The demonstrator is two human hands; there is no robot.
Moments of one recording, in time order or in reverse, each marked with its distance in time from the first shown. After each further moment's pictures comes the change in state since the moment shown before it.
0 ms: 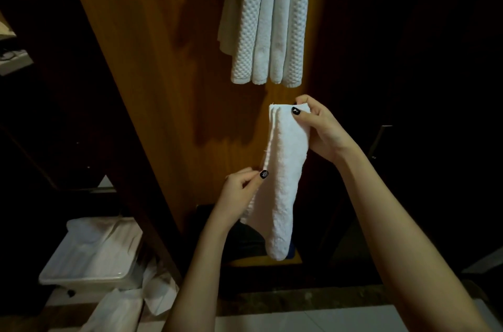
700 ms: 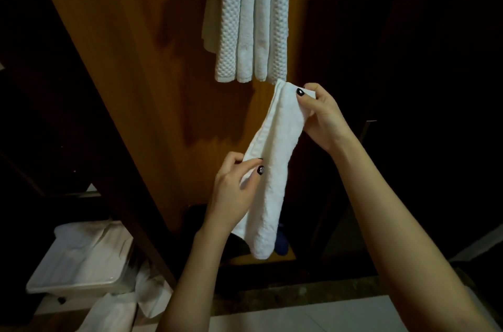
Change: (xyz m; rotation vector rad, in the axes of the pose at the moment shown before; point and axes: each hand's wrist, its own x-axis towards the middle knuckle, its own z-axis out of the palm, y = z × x) left_hand -0.003 0.014 0.017 0.392 0.188 0.324; right_hand -0.001 -0.012 -0.023 0.026 0.245 -0.089
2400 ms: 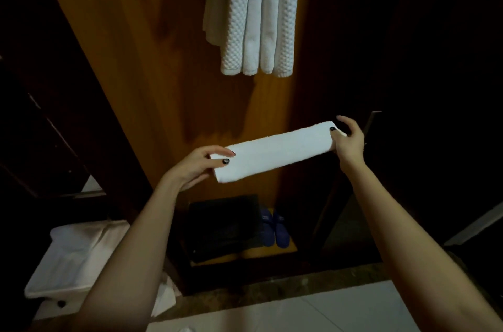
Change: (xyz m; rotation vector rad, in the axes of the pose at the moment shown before) left_hand 0.061 -0.111 -0.061 -0.524 -0.546 -0.664; right_hand -0.010 0.087 -0.069 -0.537 0.638 0.017
